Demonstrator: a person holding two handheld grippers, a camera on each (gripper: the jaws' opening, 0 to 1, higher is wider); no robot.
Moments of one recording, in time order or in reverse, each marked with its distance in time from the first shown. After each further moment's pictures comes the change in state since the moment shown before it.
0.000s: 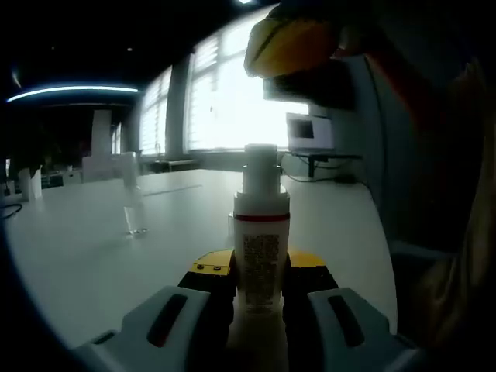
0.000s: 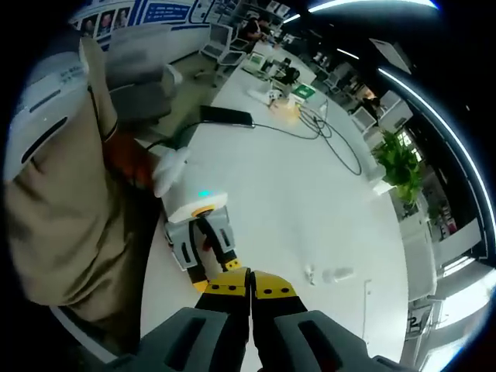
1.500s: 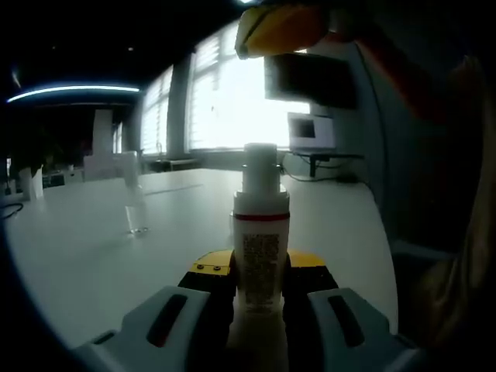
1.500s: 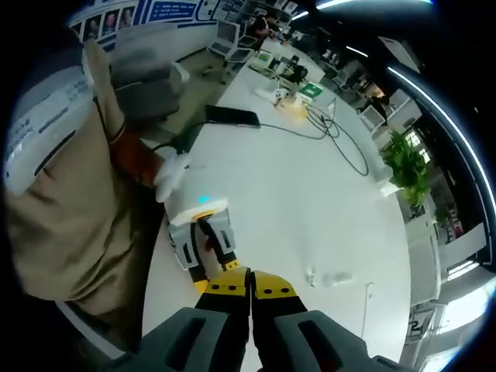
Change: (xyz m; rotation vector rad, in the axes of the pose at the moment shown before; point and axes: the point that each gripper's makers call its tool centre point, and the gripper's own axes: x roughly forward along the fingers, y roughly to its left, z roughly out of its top) left arm 0.000 0.001 -0.001 -0.001 0.003 0.003; right arm -0.006 -0.007 0.004 -0.016 0.020 0.053
